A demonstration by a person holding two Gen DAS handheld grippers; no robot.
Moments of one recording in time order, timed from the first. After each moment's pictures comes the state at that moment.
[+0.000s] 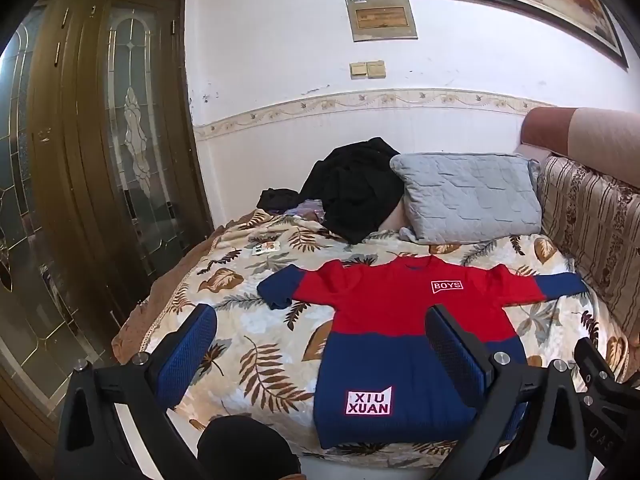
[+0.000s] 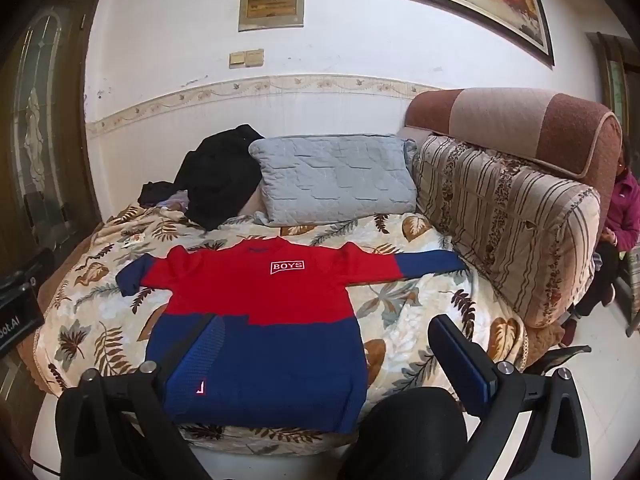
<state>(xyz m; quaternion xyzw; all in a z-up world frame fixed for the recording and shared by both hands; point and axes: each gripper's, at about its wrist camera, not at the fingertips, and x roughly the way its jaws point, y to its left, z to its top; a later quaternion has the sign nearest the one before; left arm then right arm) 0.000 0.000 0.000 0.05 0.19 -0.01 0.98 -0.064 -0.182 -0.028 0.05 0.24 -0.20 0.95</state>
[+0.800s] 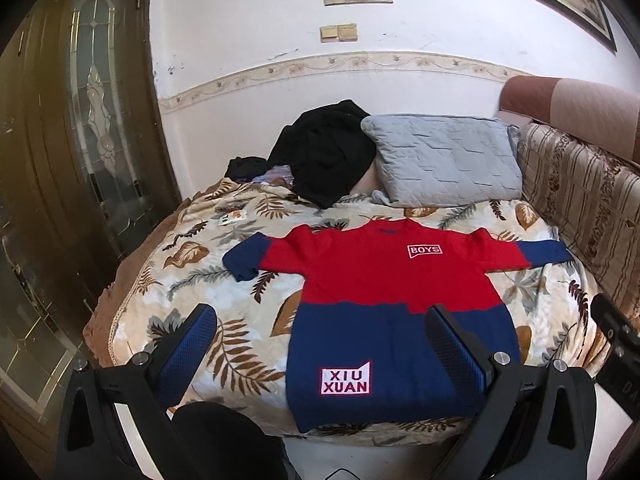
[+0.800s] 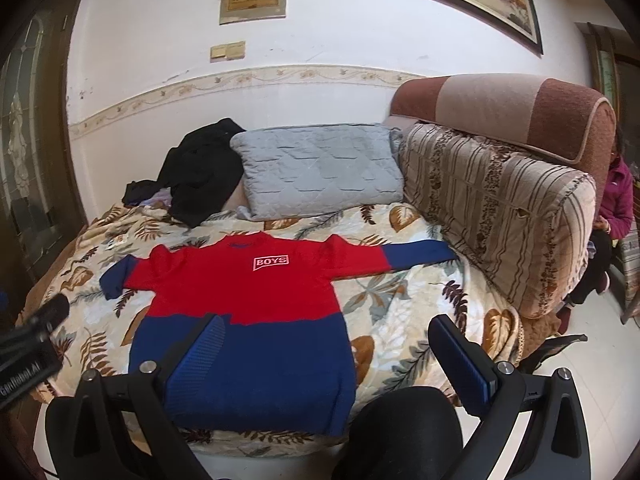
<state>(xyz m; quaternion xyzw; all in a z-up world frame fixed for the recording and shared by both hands) 0.030 -0.022 -0.032 0.07 0.26 -0.06 0.96 -0.051 -0.206 -0.040 0.07 0.25 -0.23 0.94</state>
